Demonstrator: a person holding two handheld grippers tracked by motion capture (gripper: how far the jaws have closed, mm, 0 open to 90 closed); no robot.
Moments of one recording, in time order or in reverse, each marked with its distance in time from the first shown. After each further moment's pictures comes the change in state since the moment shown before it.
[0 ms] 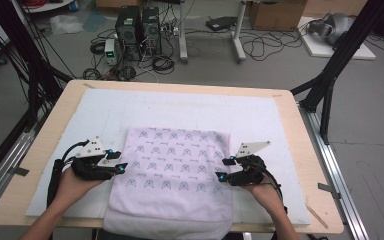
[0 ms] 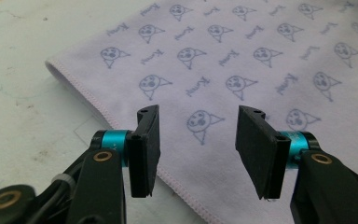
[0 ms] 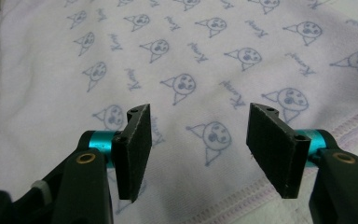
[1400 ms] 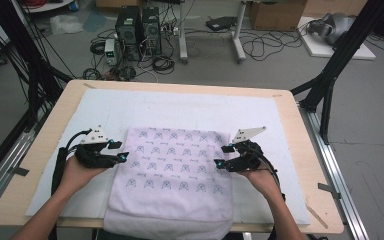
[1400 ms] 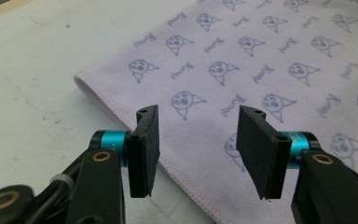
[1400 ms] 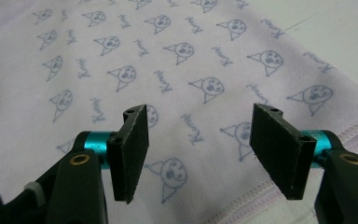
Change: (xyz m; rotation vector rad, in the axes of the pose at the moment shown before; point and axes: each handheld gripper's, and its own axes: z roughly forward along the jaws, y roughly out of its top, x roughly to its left) left arm 0.024 0.013 0.014 0.004 0.019 -0.018; right arm -0.021 0.030 0.005 0.020 -0.038 -0.009
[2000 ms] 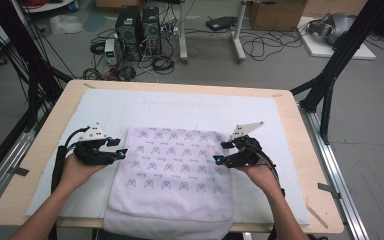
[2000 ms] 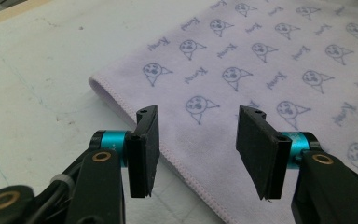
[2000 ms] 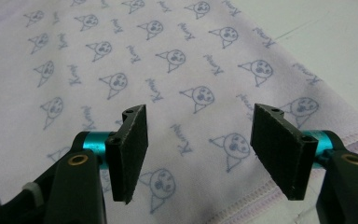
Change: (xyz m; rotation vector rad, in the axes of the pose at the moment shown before) left arm 0.009 0.000 0.000 -0.017 0.017 -0.021; right arm -0.004 0.012 0.001 0.020 -0.013 -0.013
